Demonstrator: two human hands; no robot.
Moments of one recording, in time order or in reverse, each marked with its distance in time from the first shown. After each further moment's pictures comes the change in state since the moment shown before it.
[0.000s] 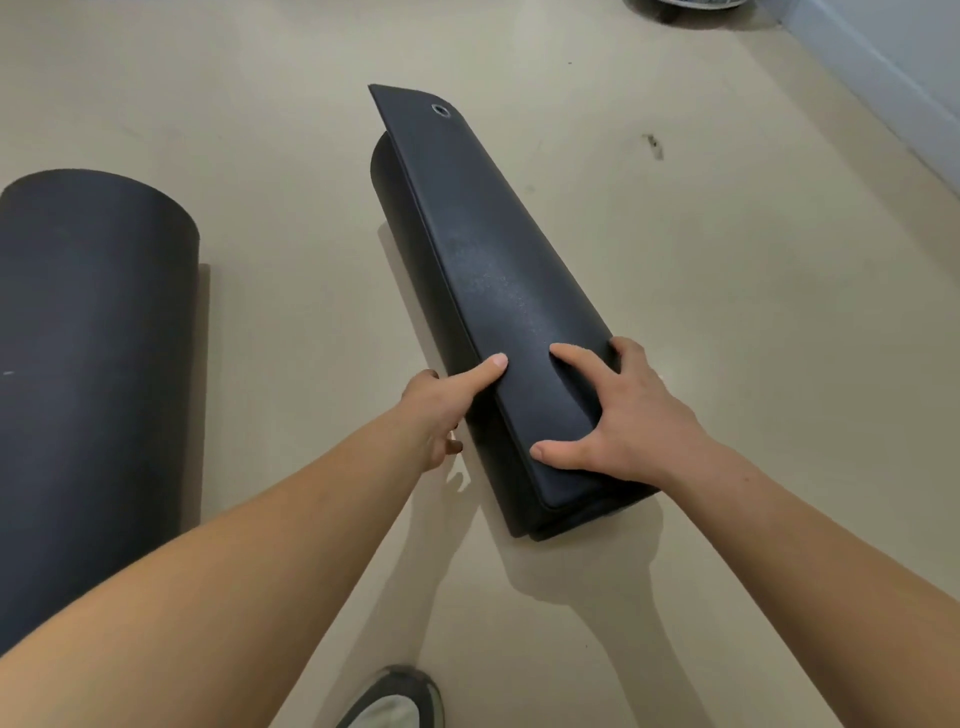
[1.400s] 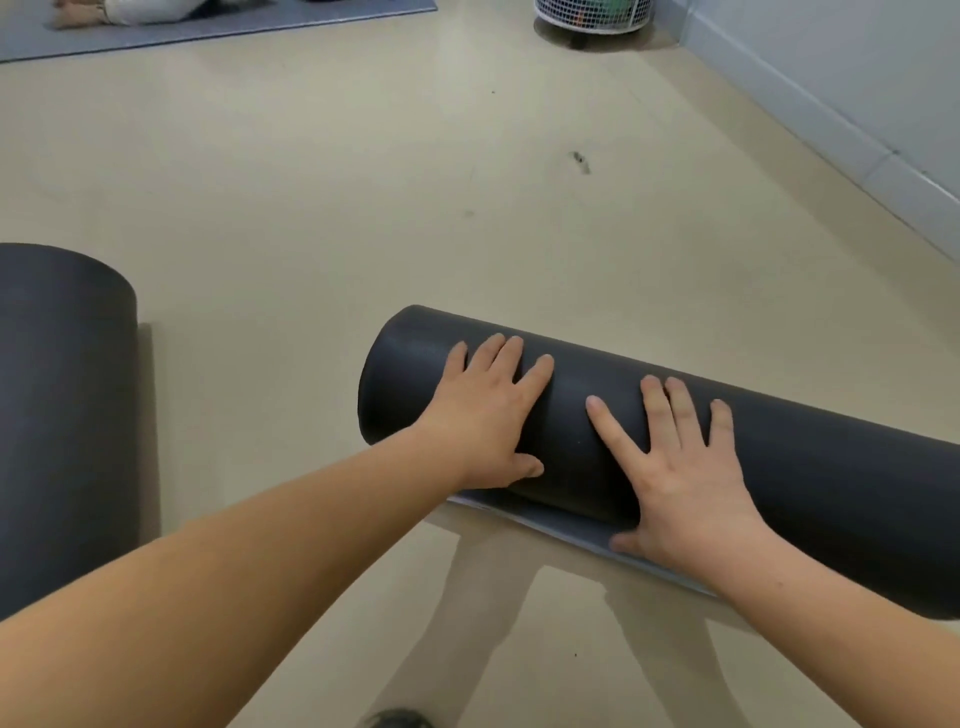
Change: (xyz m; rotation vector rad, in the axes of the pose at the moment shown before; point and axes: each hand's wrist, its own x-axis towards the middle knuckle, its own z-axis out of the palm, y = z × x) left_hand -0.036 0.026 0.053 1.729 -0.061 1.074; right_hand -0.073 0.049 0.011 -0.562 0.071 0.084
